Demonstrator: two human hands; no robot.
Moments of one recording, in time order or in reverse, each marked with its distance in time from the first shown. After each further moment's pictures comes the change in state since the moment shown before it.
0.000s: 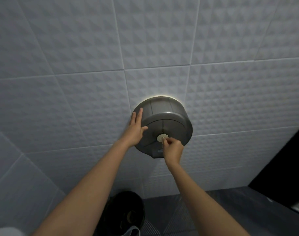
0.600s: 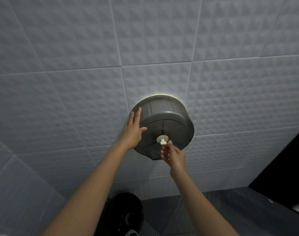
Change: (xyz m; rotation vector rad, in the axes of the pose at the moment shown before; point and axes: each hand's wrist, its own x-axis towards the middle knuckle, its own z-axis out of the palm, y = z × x) left_hand -0.001 -0.001 0.005 0.015 0.065 0.038; right_hand 0.005 0.035 0.004 0.716 -0.160 0.469
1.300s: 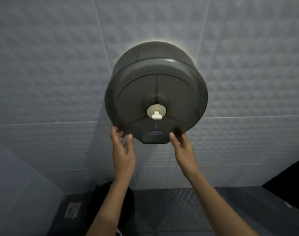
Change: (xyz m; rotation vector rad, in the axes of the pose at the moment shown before) left_hand -0.053 -0.071 0.178 -0.622 0.634 -0.165; right_hand 0.104 0.067 -0.069 -0.361 -0.366 -0.414
